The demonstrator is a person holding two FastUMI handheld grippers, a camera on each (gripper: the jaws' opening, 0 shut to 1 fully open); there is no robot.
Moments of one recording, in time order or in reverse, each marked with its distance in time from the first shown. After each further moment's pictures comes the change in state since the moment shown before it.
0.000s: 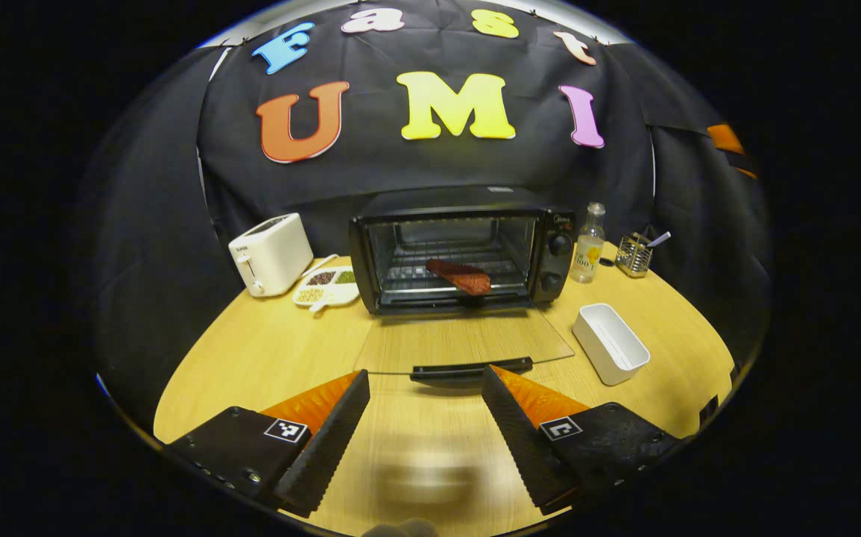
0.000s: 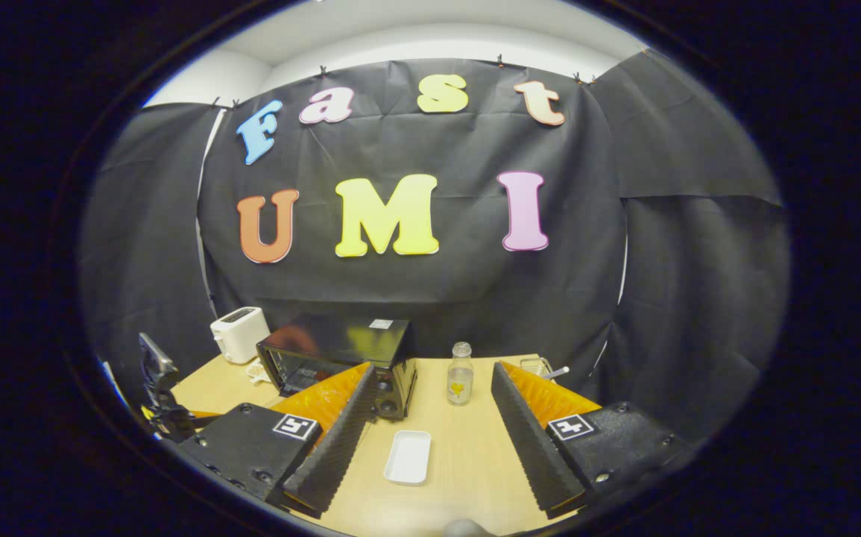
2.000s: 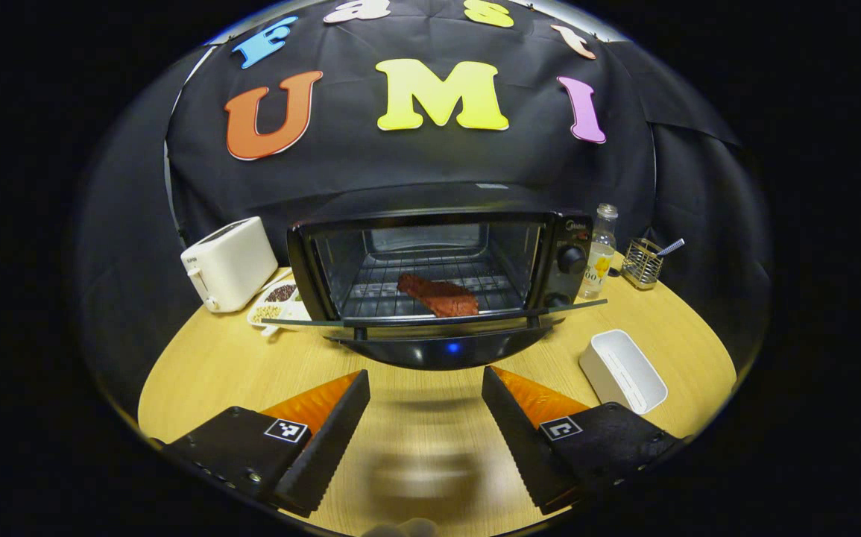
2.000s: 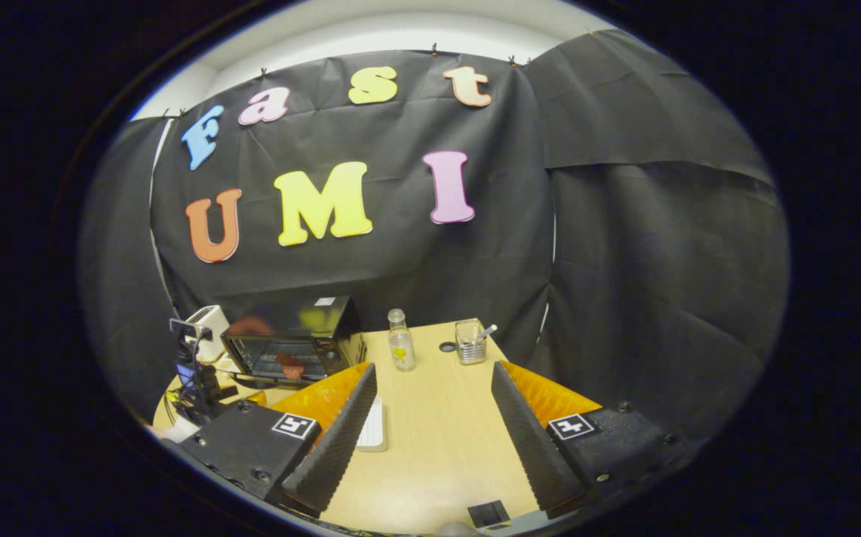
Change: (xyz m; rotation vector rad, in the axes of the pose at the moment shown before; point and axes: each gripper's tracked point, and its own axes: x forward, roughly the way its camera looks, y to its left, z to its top) left arm 0.085 -0.013 0.054 0.020 -0.037 -0.051; right arm -0.068 -0.064 -0.032 0.117 0.067 -0.217
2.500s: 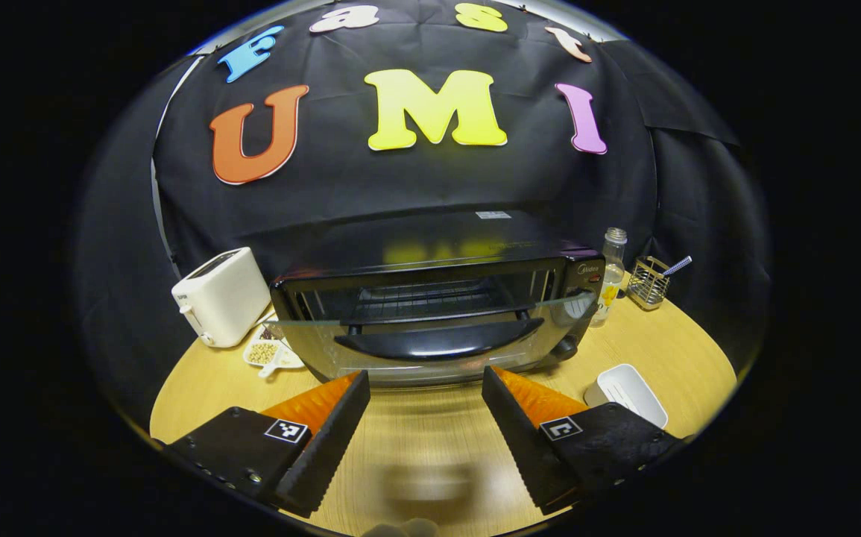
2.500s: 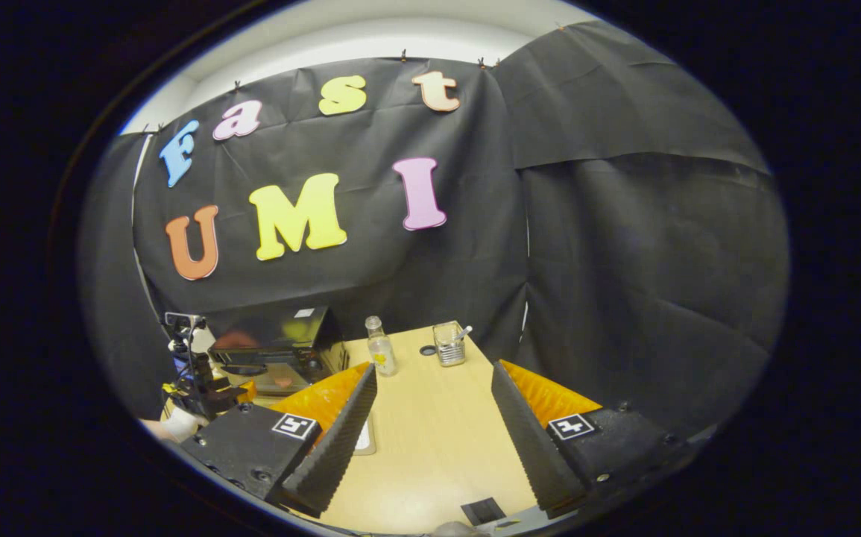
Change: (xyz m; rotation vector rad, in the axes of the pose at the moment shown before) left arm 0.027 -0.004 0.037 0.012 -0.040 -0.009; right arm -0.014 -0.026 0.005 0.056 -0.029 -0.068
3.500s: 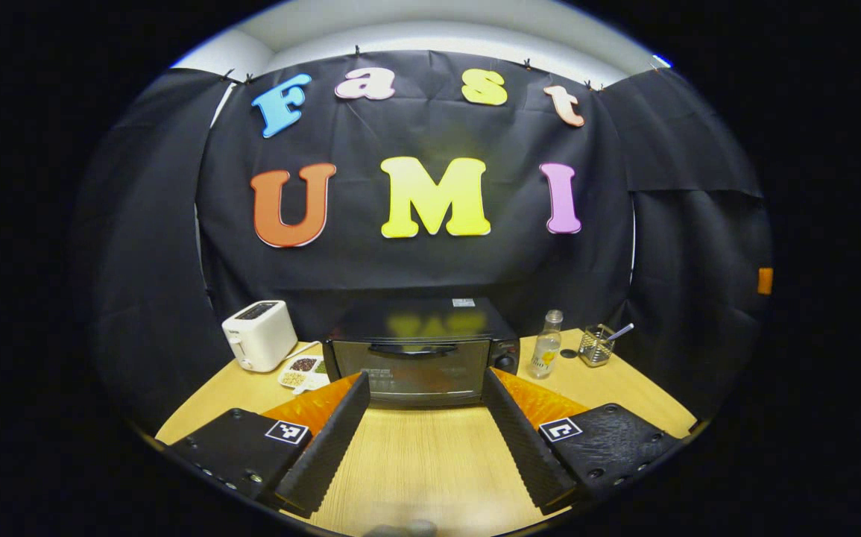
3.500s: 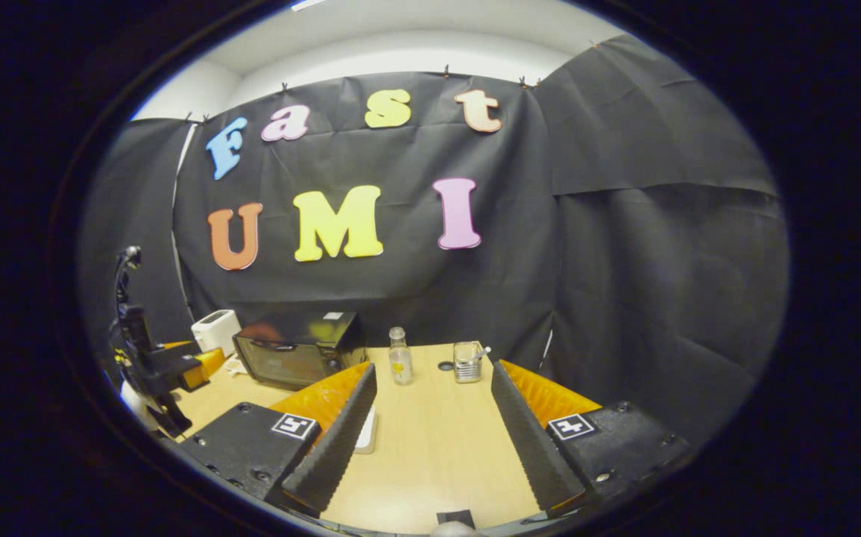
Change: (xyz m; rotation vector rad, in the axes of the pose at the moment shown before) left arm -0.196 -0.030 0.079 -0.047 -0.272 0.042; right arm -0.022 -0.004 0.007 -0.115 -0.068 0.174
